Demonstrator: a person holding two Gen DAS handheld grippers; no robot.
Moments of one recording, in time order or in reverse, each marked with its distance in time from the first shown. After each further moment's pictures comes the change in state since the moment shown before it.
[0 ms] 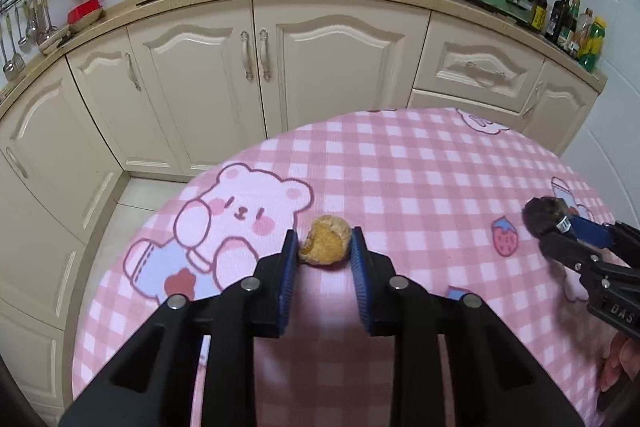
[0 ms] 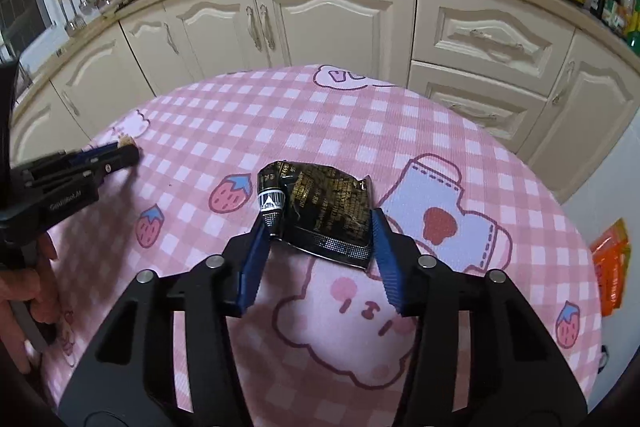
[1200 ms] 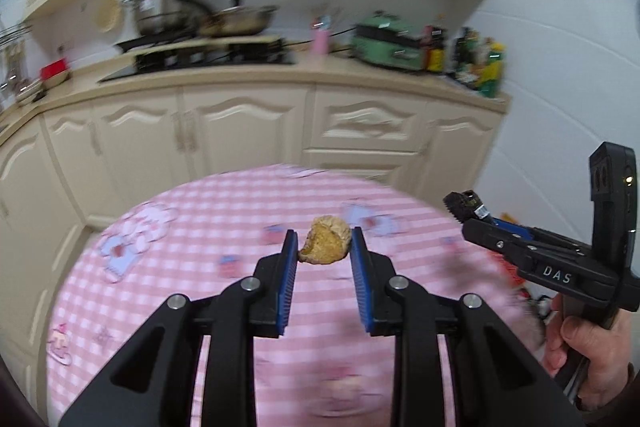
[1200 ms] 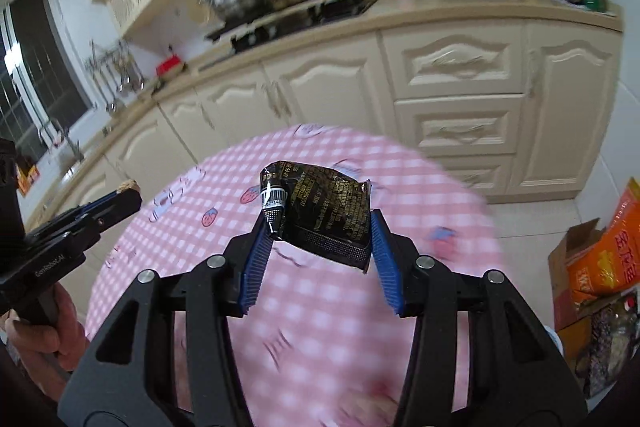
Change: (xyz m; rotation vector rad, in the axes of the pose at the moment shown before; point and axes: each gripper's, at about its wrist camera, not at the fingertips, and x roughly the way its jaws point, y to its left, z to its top) left arm -0.167 -0.146 -0.046 0.106 -0.254 -0.210; right arm -0.155 -0.098 -0.060 0.158 -0.238 0.163
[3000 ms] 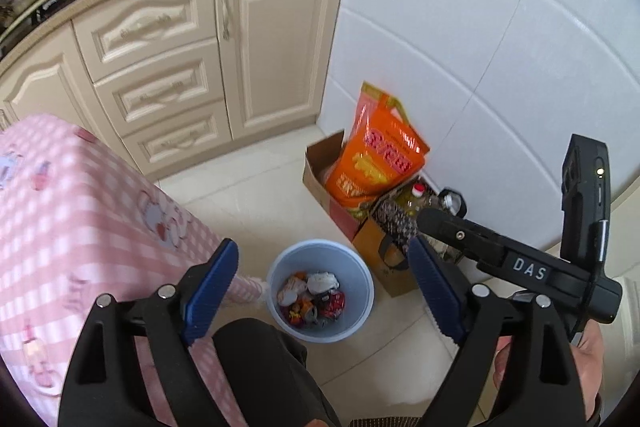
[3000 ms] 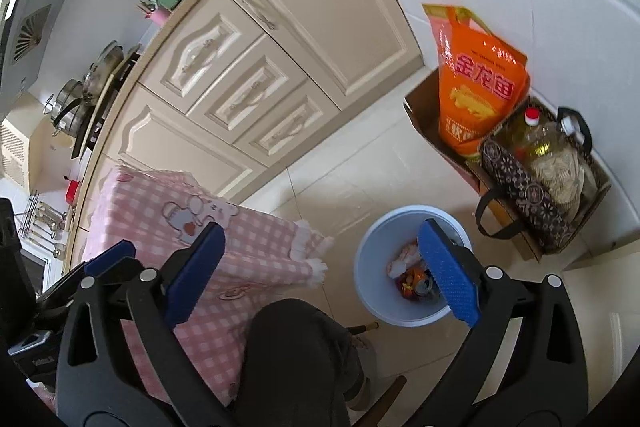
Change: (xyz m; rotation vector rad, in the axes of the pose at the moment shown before) left arm 0.136 -0.327 -0.100 0.241 0.355 -0.297; right arm -0.142 -0.311 -0.156 0.609 0.012 -0.260
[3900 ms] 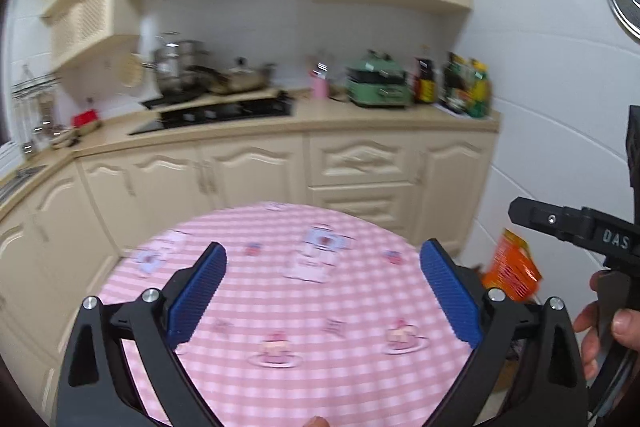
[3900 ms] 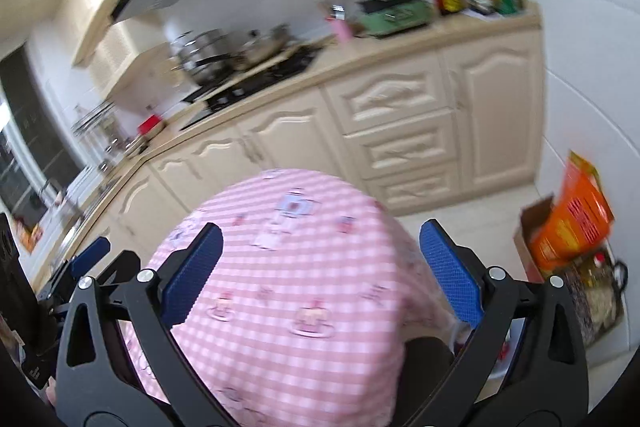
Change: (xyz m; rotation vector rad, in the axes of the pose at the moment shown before) left arm -0.297 0.152 -0.066 -0.209 -0.485 0.504; right arm -0.098 0.311 -0.042 -0.479 -0.143 0.238
